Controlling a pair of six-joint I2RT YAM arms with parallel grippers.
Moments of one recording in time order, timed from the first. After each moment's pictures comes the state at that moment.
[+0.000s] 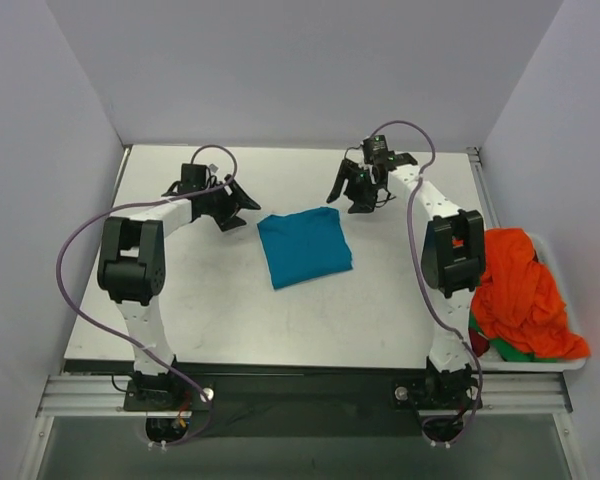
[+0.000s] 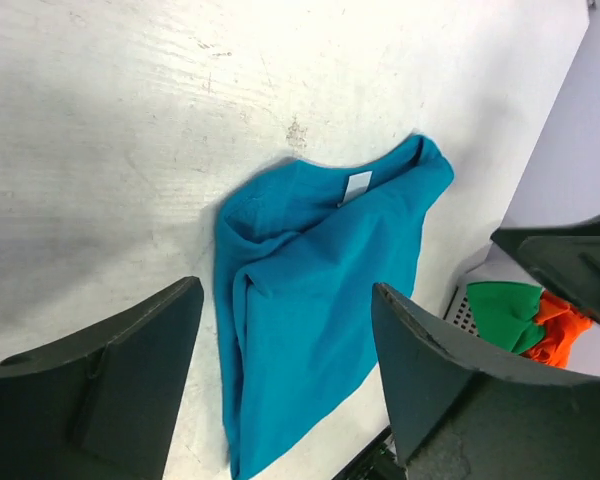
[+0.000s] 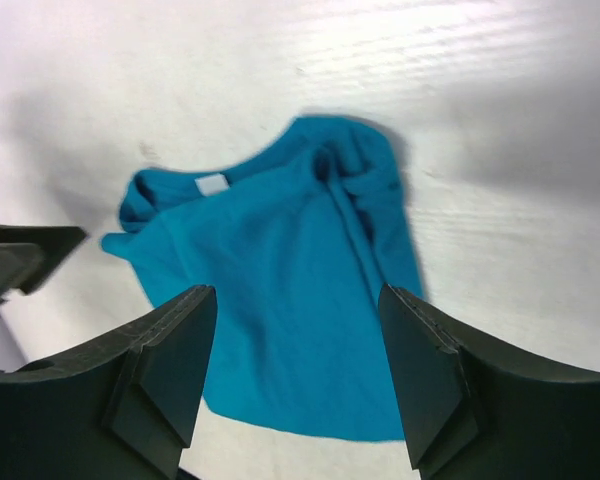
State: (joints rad) left arm -0.14 2.01 1.34 -0.17 0.53 -0.83; right arm 0.29 2.15 1.83 -0.68 -0.28 0.59
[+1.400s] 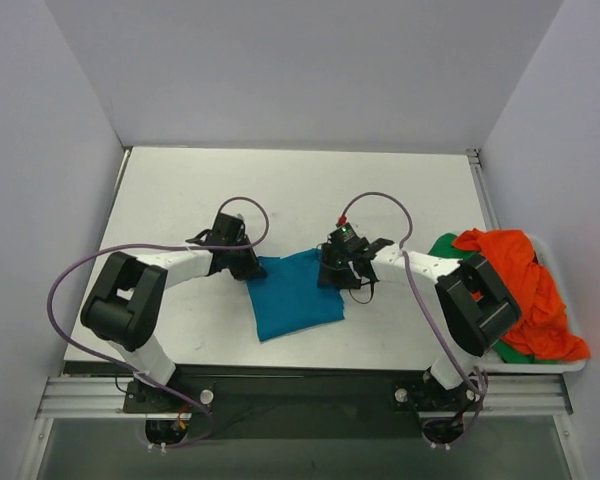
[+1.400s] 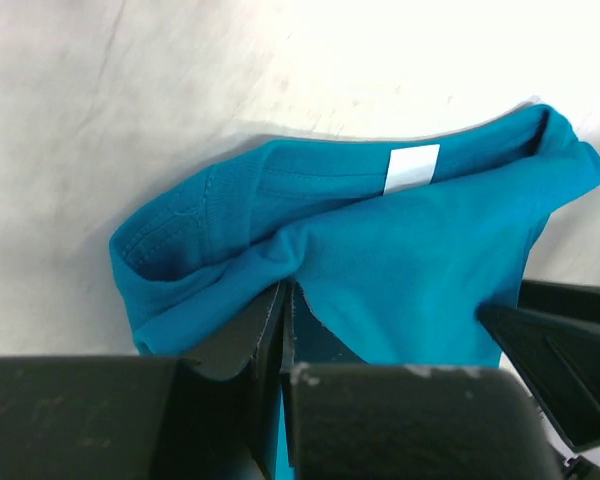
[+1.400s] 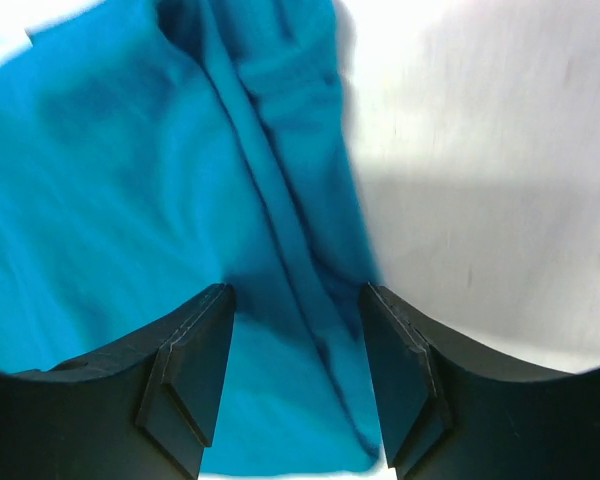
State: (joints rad) left arm -0.41 1.72 0.90 -0.15 0.21 -0.80; right arm 0.62 1.70 0.95 -0.32 0.04 0.68
